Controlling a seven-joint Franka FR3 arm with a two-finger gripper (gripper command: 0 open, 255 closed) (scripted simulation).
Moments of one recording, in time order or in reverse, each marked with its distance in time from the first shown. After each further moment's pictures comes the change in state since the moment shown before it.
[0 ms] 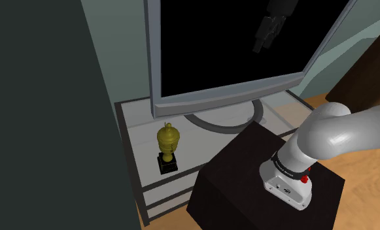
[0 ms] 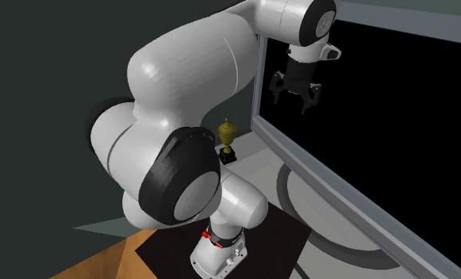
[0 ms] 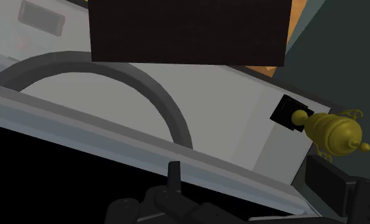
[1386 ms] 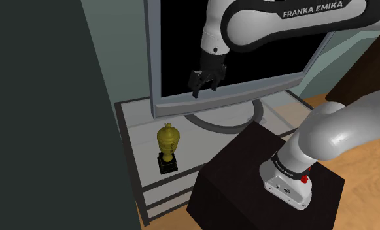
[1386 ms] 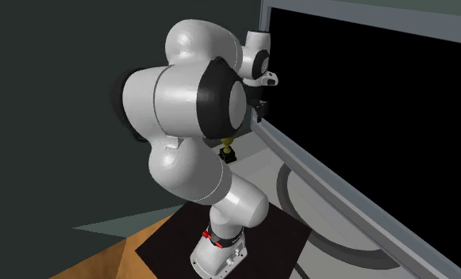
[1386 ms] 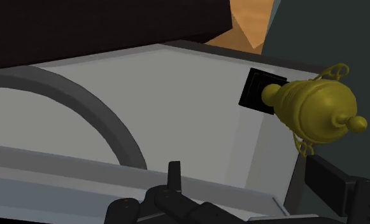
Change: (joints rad) arm 0.044 0.286 0.398 -0.169 0.167 0.456 0.507
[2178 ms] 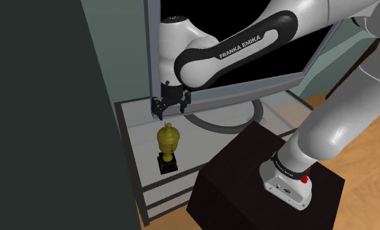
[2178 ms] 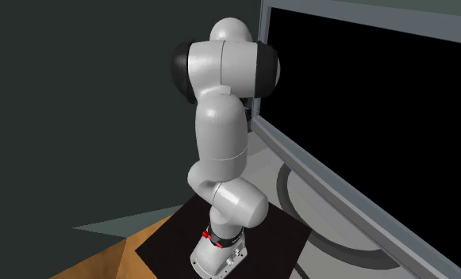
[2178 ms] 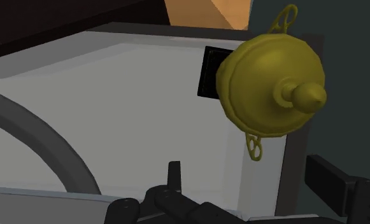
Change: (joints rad) arm -0.019 0.458 0.211 0.168 -0.159 0.253 0.404
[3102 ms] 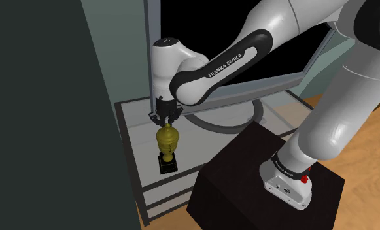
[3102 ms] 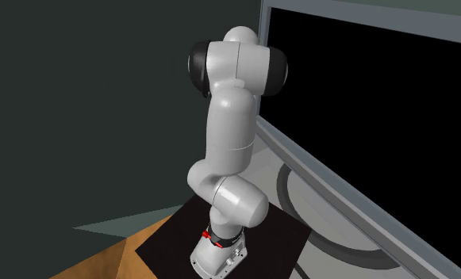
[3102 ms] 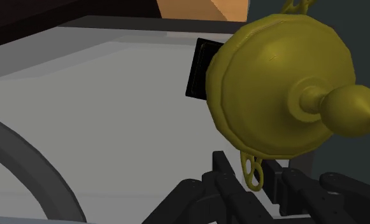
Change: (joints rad) arm 0.018 0.153 0.007 0.006 -0.108 0.122 0.117
